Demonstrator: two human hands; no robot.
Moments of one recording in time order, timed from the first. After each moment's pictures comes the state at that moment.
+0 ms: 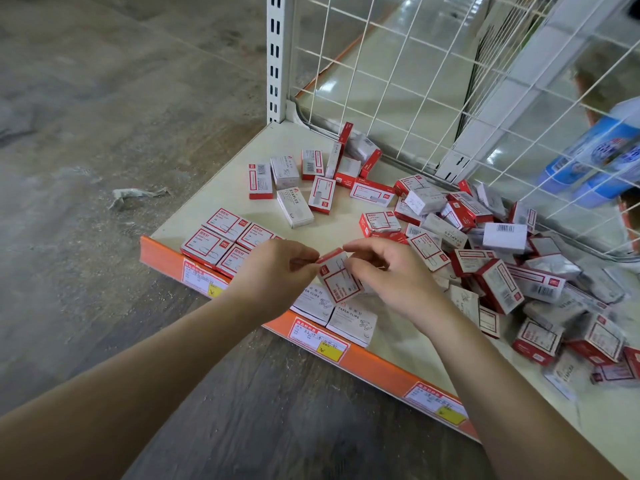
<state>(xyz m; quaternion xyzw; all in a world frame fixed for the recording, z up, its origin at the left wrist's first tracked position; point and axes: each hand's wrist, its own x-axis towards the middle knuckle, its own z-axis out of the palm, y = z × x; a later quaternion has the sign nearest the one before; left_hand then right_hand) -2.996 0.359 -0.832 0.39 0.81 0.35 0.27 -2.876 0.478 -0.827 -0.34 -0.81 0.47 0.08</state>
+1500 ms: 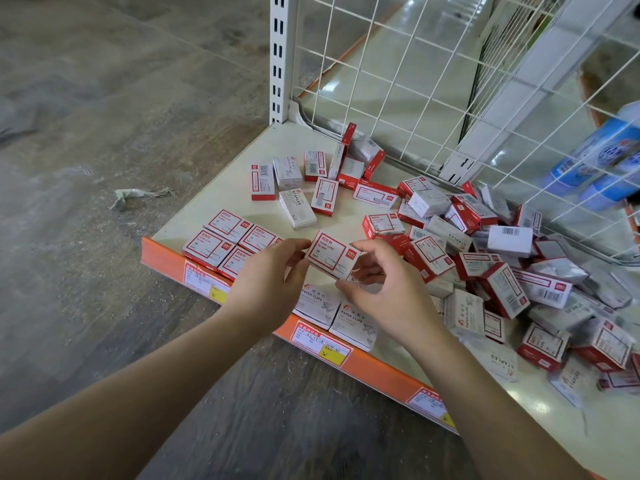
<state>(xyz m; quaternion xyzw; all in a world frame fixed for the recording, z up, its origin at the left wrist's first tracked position) -2.993 0.353 -0.843 0.36 0.82 0.38 0.21 -2.871 0.465 -0.836 -0.33 -0.86 0.39 0.09</state>
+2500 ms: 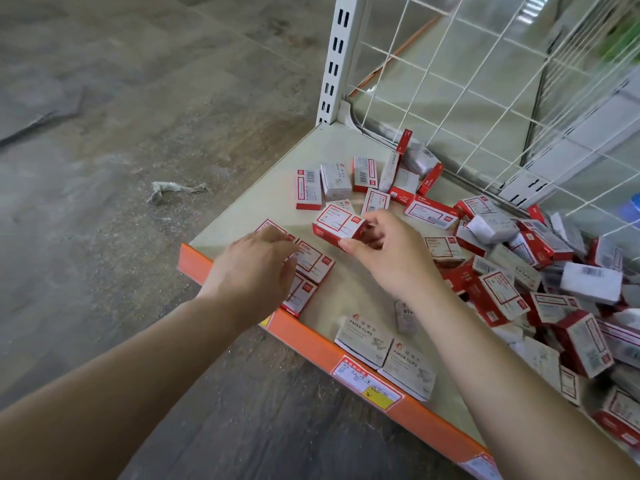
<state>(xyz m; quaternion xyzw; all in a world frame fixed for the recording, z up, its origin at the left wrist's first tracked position) -3.069 0.332 -0.856 0.43 0.88 0.16 0.11 -2.974 0.486 -0.851 -0.33 -0.88 0.34 0.05</state>
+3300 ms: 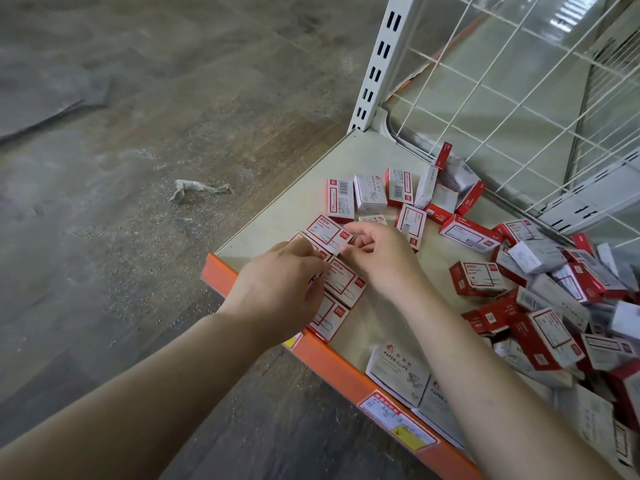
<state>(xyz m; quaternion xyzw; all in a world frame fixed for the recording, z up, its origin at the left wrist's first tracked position) -3.083 0.325 -0.867 0.45 0.85 0.24 0.11 -3.026 0.475 -0.869 -0.30 -0.87 0.40 0.02</state>
